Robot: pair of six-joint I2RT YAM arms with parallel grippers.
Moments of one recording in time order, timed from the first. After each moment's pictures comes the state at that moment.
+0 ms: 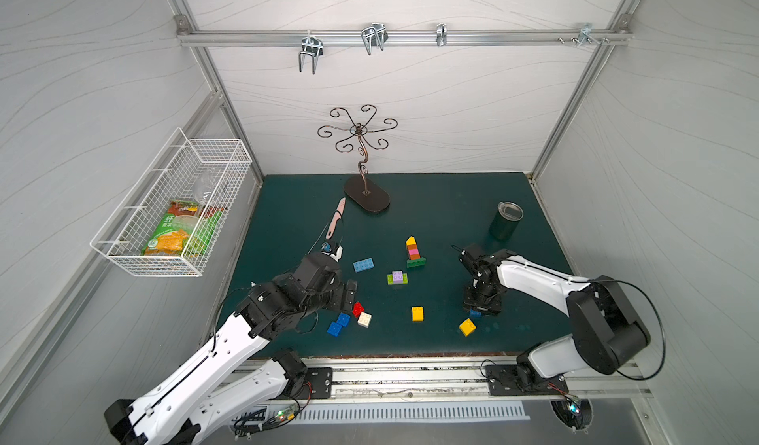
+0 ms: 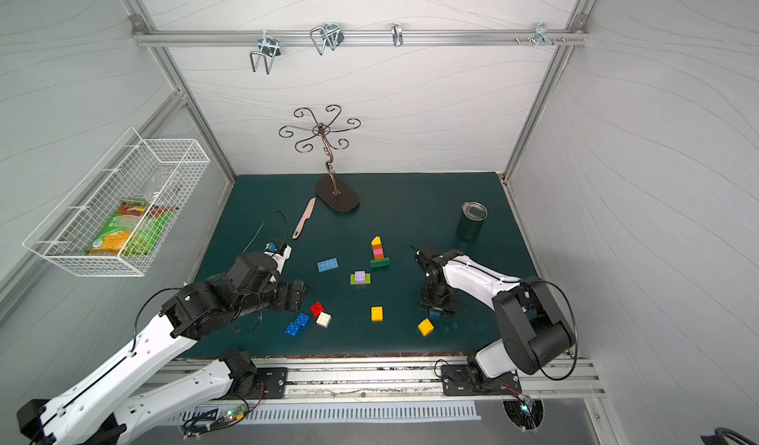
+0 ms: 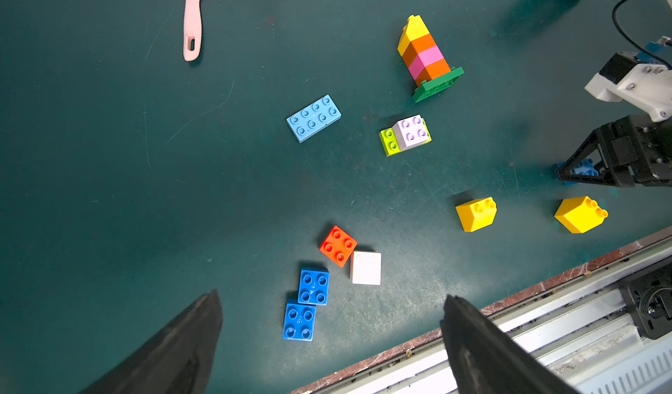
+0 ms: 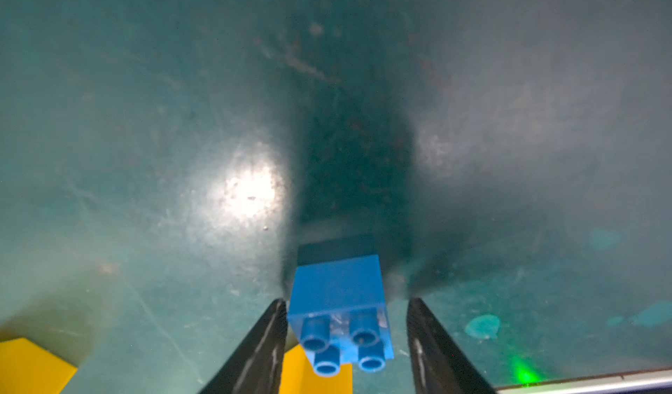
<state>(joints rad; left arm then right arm) -0.73 0.80 0.92 -1.05 -0.19 -0.44 0.54 1.47 0.77 -0.91 -0.06 0.70</state>
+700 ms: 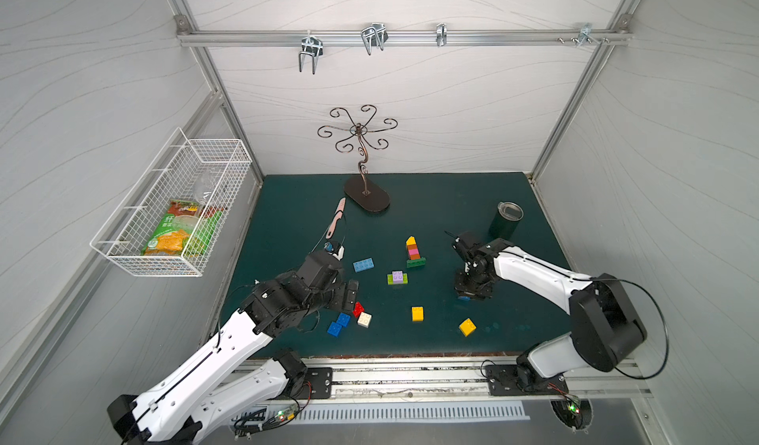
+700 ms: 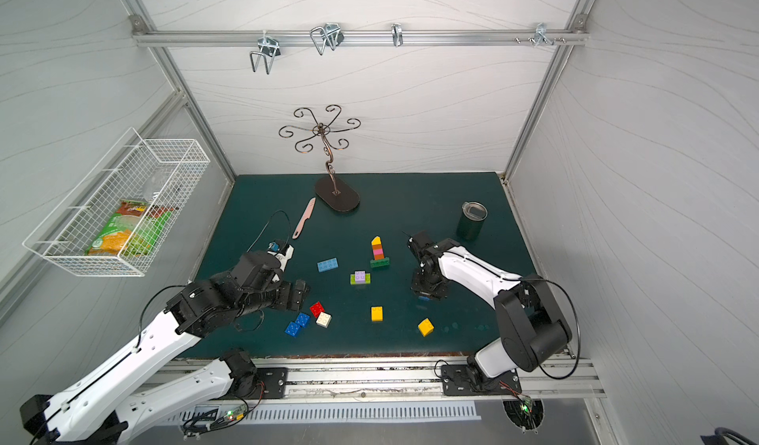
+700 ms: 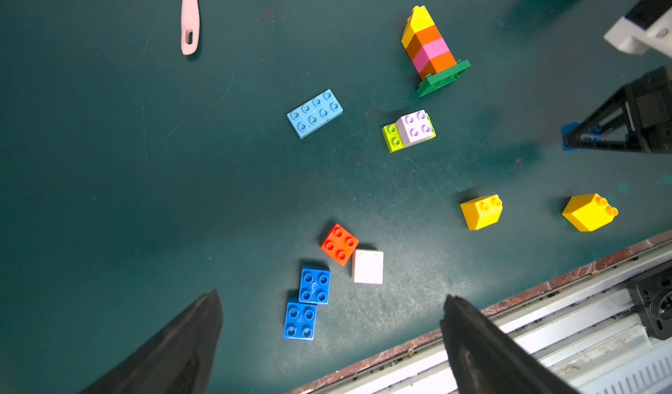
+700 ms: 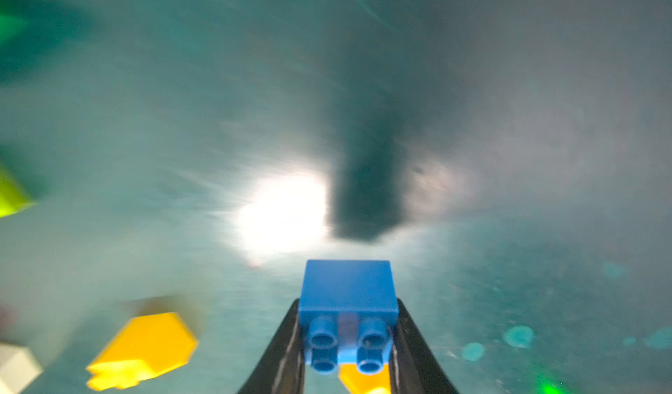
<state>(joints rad) -0.73 0.82 0.92 -1.05 -0.19 -0.44 0.61 1.51 0.96 -0.91 -0.07 0.71</state>
